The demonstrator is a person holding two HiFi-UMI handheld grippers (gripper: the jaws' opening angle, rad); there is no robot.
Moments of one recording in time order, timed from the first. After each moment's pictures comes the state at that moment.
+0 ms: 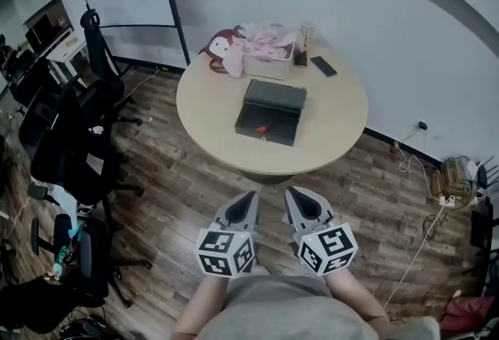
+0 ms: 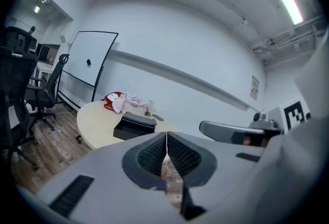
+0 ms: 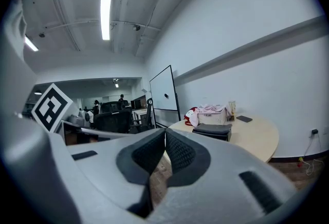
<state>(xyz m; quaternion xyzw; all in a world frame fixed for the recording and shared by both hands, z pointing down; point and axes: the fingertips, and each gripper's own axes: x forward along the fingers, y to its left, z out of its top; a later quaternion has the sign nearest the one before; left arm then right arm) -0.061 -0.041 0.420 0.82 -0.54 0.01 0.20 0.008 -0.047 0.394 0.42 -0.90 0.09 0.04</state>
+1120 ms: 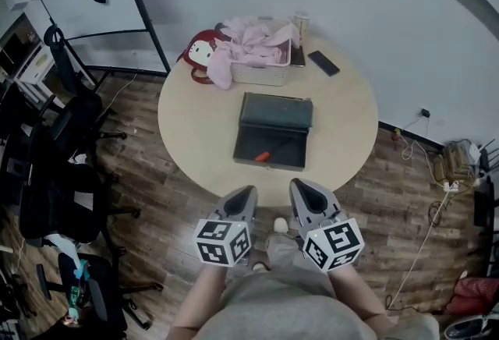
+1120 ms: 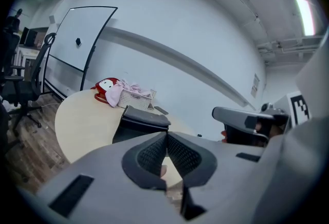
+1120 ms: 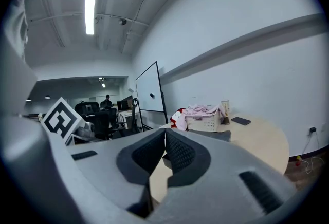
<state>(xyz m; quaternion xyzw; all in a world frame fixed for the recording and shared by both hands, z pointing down) -0.106 -0.226 0.476 0.84 -0.48 0.05 0.25 -0.022 -0.220 0.411 0.48 -0.87 0.10 0.04</state>
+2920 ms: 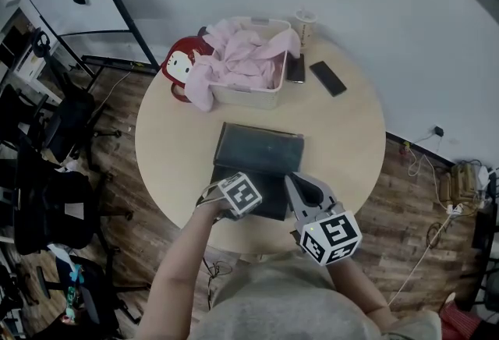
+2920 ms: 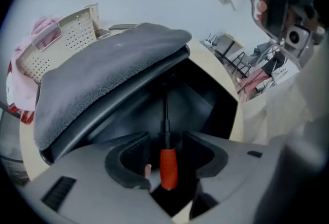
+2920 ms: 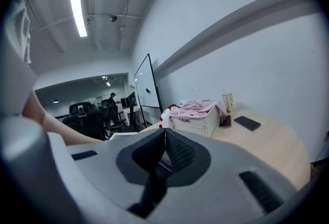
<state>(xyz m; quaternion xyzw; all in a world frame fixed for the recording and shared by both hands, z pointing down) -0.029 -0.398 0.683 0.79 -0.17 0.56 0.21 0.042 -0.419 0.447 0.43 -0.89 0.14 0.06</state>
